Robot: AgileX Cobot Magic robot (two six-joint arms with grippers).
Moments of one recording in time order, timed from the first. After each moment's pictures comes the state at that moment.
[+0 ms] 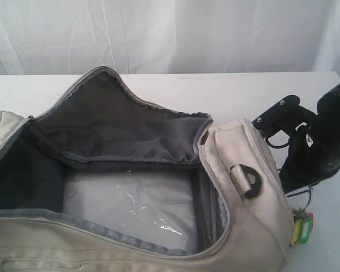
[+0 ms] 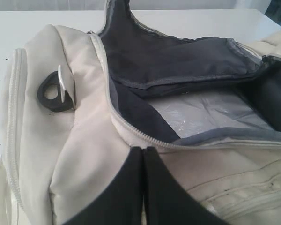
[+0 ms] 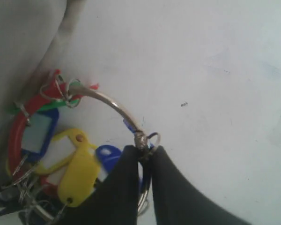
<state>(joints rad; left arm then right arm) -0.23 0.05 -0.35 -0.32 0.78 0.13 0.48 1.52 -0.84 -0.37 0.67 -0.03</state>
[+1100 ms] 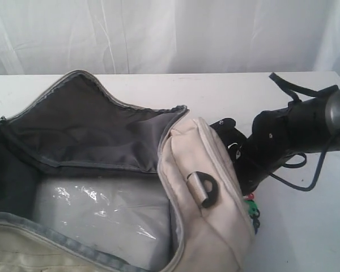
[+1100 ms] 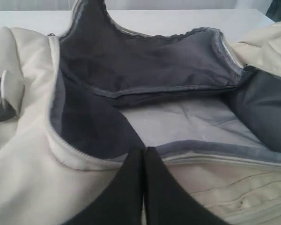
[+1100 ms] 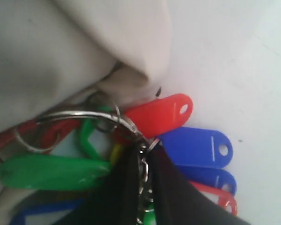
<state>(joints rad) -0.23 0.05 -0.35 -0.32 0.78 0.13 0.64 1.78 -0.90 0.14 0.38 -0.26</state>
